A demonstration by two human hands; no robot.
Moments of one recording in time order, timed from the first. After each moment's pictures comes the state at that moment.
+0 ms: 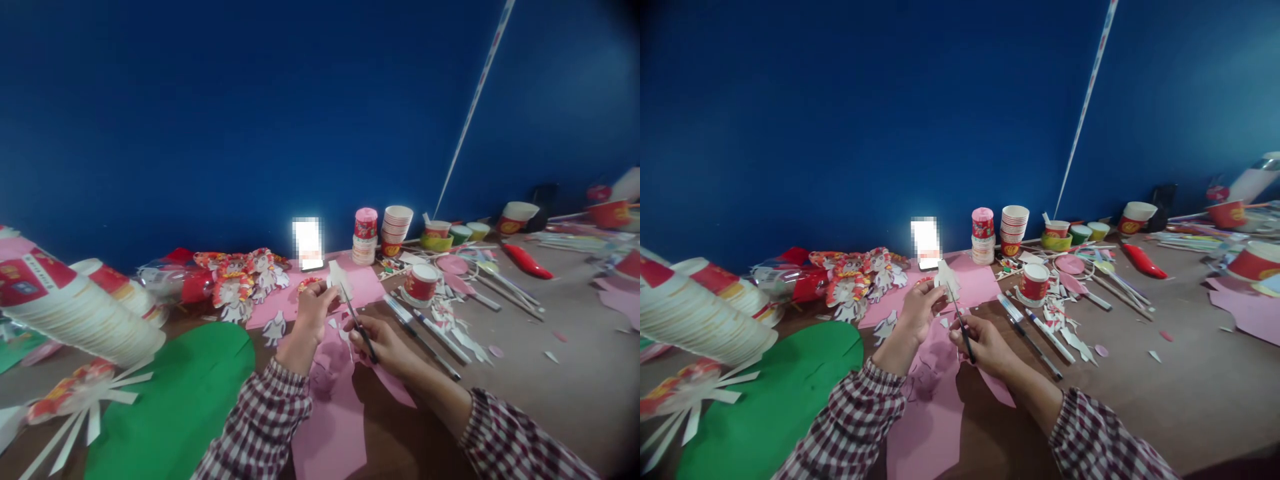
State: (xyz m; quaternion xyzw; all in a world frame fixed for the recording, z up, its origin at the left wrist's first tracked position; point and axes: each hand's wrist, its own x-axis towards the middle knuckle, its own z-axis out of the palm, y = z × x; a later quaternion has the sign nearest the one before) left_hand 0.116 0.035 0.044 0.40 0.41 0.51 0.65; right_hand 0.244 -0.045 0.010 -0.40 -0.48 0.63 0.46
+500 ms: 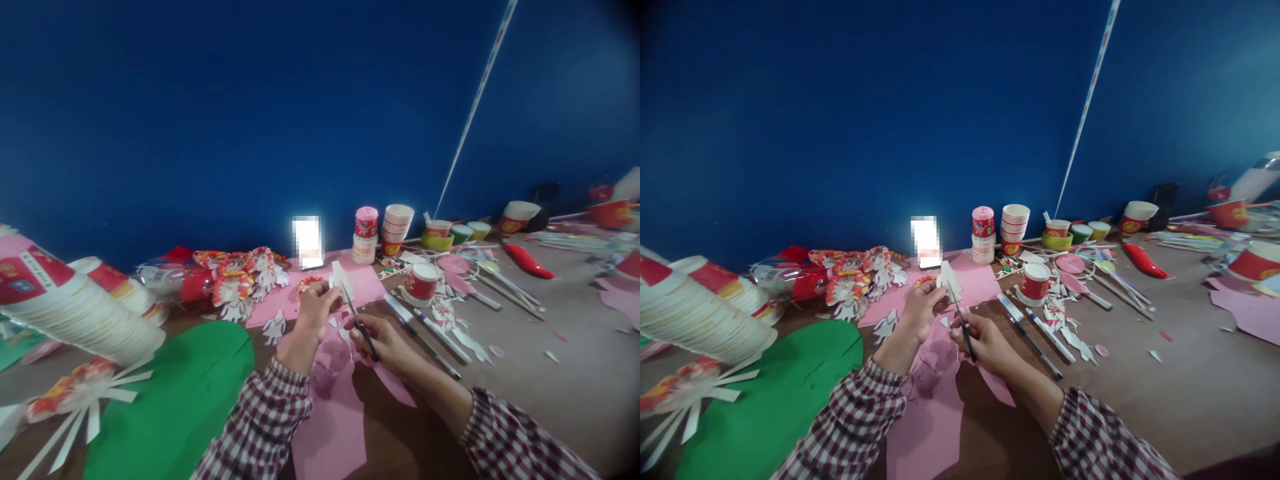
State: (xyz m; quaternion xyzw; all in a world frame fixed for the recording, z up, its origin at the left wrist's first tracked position) left_hand 0.118 0.035 0.041 0.42 0.41 0.50 0.64; right_hand 0.244 -0.045 0.013 -0.42 -0.49 0.61 0.46
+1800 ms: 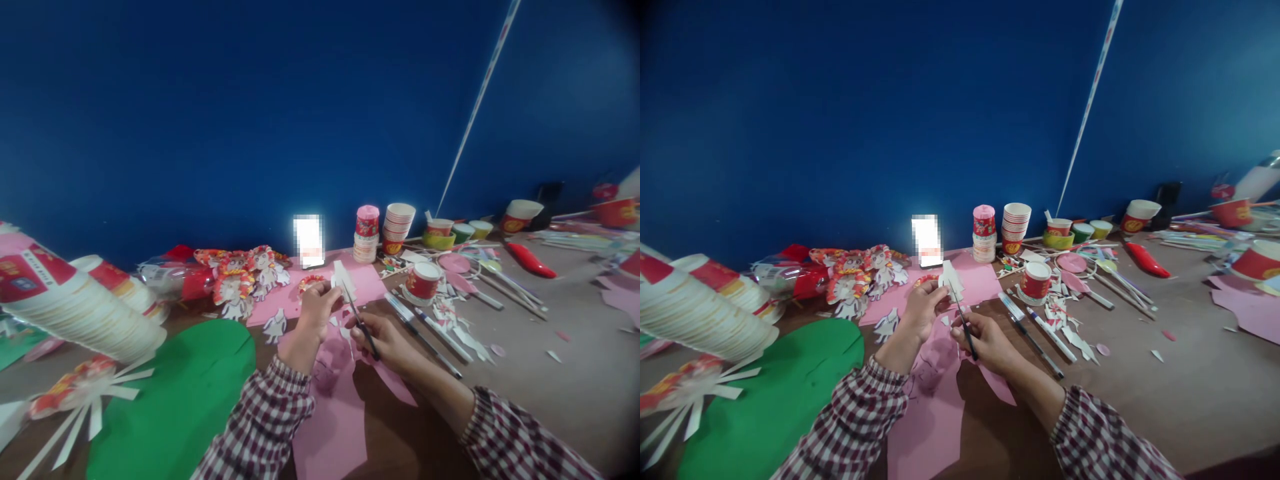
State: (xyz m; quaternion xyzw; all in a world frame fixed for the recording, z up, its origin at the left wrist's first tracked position) left_hand 0.119 0.032 0.042 0.41 0.42 0.50 0.64; right_hand 0.244 -0.046 0.015 -0.43 -0.50 0.60 0.45
